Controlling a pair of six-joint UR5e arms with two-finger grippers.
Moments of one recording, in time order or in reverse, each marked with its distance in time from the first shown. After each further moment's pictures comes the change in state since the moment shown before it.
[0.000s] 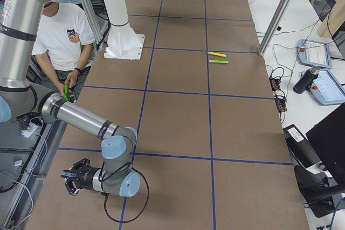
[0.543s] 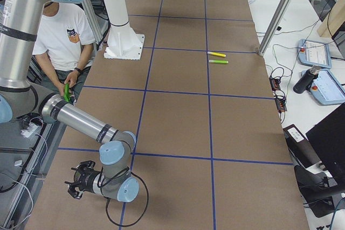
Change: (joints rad) left arm -0.001 0.002 -0.001 0.001 0.000 0.001; right arm 0.000 0.014 -0.043 0.067 0.093 0.006
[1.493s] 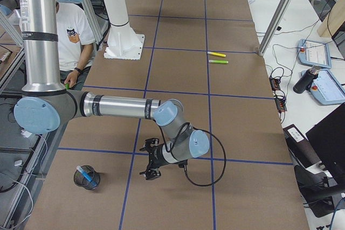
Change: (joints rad) left arm -0.009 0.062 0.013 0.004 0.036 0.003; right arm 0.004 0.366 0.132 0.042 0.069 0.006
